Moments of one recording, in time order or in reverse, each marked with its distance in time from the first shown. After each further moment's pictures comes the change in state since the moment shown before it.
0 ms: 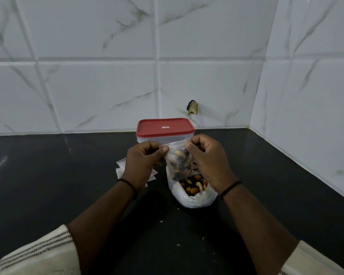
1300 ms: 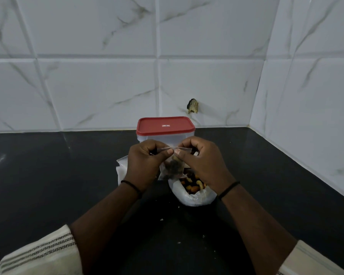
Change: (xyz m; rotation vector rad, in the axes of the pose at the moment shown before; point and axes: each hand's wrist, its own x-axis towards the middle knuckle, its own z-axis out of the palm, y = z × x) left_hand -0.006 0.005 0.005 0.188 0.044 0.258; right_hand -0.004 -0.001 0.004 -0.149 -0.132 -0.185
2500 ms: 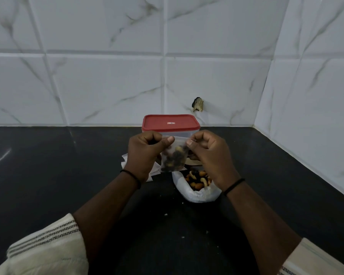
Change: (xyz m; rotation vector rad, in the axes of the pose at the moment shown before) left_hand 0.007 0.010 -0.009 -0.231 0.009 -0.135; right_hand -0.001 -0.007 -0.002 0.200 0.072 0.200
